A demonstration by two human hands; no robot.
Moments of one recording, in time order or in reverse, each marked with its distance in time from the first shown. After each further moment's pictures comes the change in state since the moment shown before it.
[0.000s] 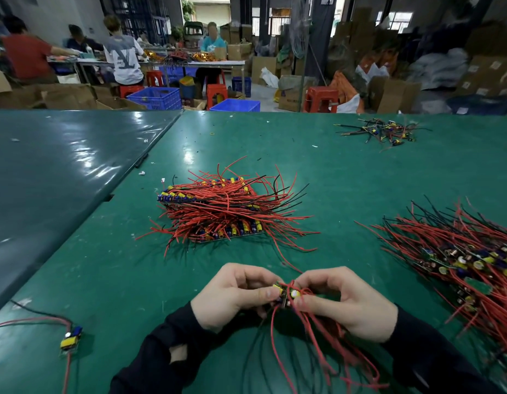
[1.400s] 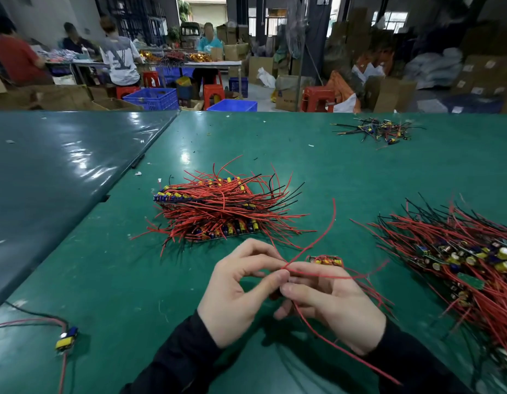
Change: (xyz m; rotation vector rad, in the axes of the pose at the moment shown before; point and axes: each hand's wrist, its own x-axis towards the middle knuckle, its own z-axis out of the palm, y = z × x) left_hand -0.005 0.013 0.023 0.502 0.296 0.508; right_hand -0.001 -0.017 0.028 0.627 0.203 0.157
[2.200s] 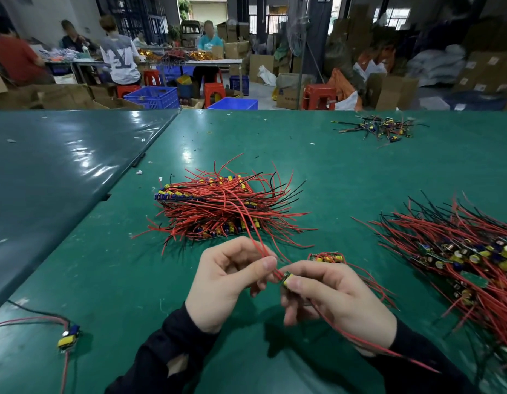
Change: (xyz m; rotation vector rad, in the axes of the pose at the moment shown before) left_hand 0.004 0.002 -0.008 -0.511 0.045 -0.197; right_hand -0.003 -0.008 0.003 -0.040 -0.122 -0.018
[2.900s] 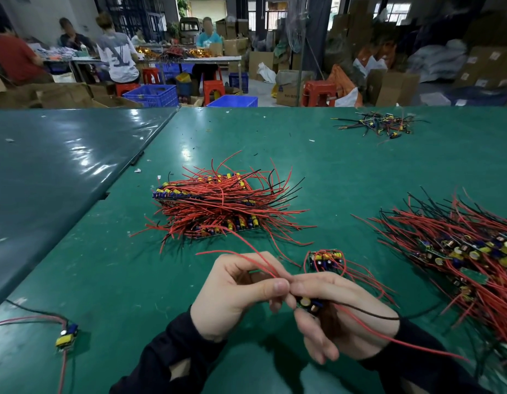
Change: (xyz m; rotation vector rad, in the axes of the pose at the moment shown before) left_hand -0.005 -0.003 0.008 -0.163 -0.256 -0.039; right_hand -0.004 -0.005 -0.003 0.265 -0.278 0.236
